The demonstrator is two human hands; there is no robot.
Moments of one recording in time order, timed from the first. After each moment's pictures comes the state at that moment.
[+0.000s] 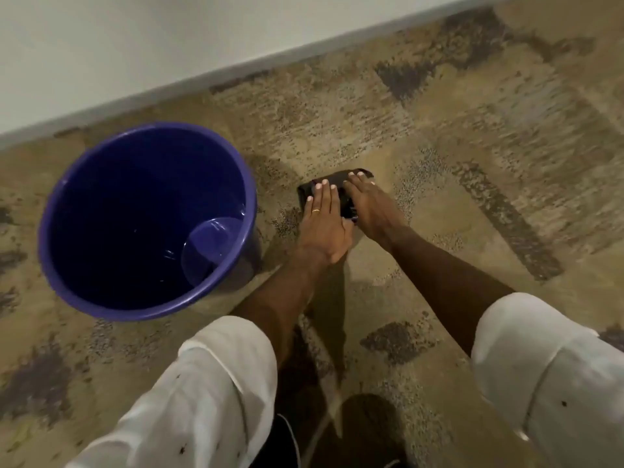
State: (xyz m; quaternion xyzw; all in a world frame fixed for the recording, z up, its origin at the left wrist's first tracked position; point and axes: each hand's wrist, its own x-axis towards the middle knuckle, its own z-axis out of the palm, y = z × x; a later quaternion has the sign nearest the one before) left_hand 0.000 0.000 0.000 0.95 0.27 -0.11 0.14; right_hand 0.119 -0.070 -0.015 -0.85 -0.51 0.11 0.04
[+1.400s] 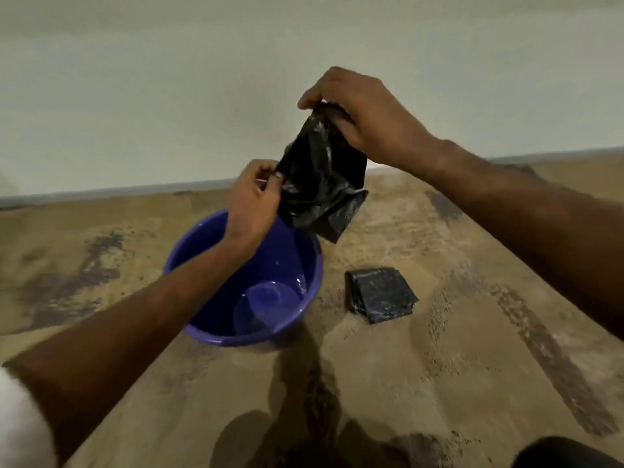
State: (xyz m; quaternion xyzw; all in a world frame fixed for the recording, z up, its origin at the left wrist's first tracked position) left_hand -0.112 0.136 0.220 0.70 0.38 0.43 0.42; right_hand 0.080 0.064 0.330 -0.57 -0.77 -0.08 0.27
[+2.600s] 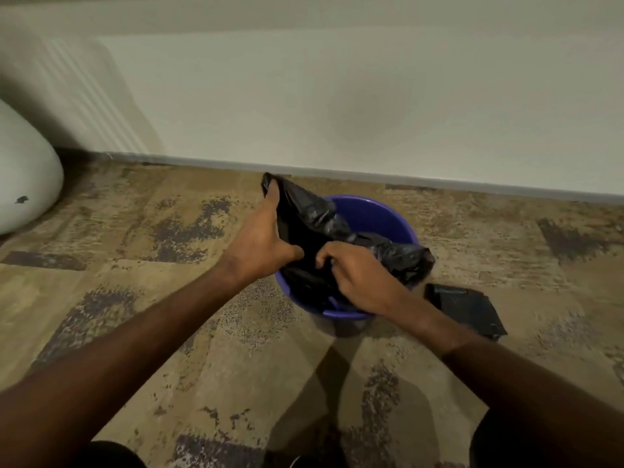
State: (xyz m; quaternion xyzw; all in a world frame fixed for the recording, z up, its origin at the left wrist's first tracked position) left_hand -0.295 0.094 0.254 0.77 0.51 0.21 0.32; right_hand -0.112 0.027 0.193 -0.54 -0.75 0.26 0.29
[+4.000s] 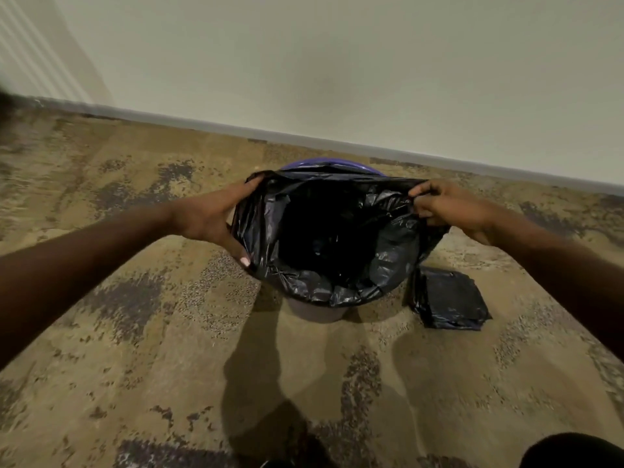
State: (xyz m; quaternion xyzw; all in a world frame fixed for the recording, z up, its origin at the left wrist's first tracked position) left_hand -0.350 0.212 0.144 0.86 0.31 0.00 0.39; right_hand 0.051 0.089 0.151 -0.74 -0.48 0.40 0.24
